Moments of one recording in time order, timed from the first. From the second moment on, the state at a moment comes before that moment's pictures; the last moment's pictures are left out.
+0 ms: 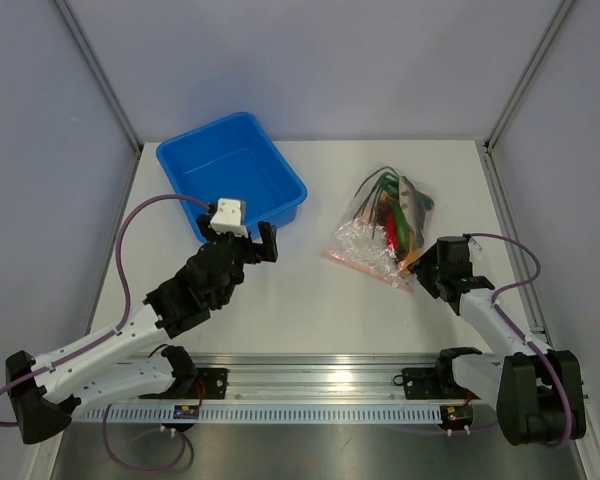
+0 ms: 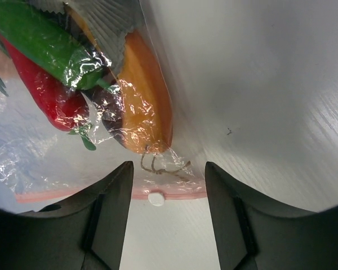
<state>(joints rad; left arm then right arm) -0.94 0.86 0.75 -0.06 -0.70 -0.22 0.09 1.06 0.46 -0.25 0.08 0.89</state>
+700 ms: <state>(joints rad) -0.94 0.86 0.75 -0.06 -0.69 -0.23 0.09 1.18 0.41 -0.06 0.03 0.98</state>
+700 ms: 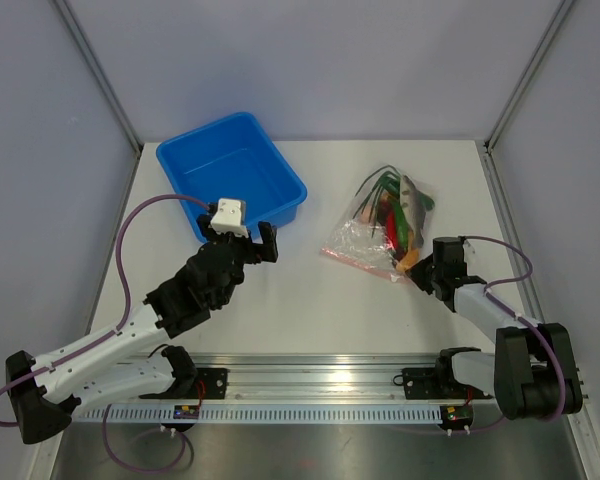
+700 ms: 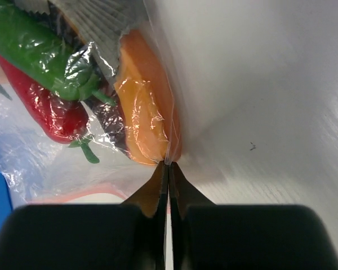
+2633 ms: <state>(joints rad) -1.19 1.76 0.72 0.87 -0.24 0.79 0.09 0.76 0.40 -0.15 -0.31 0.97</state>
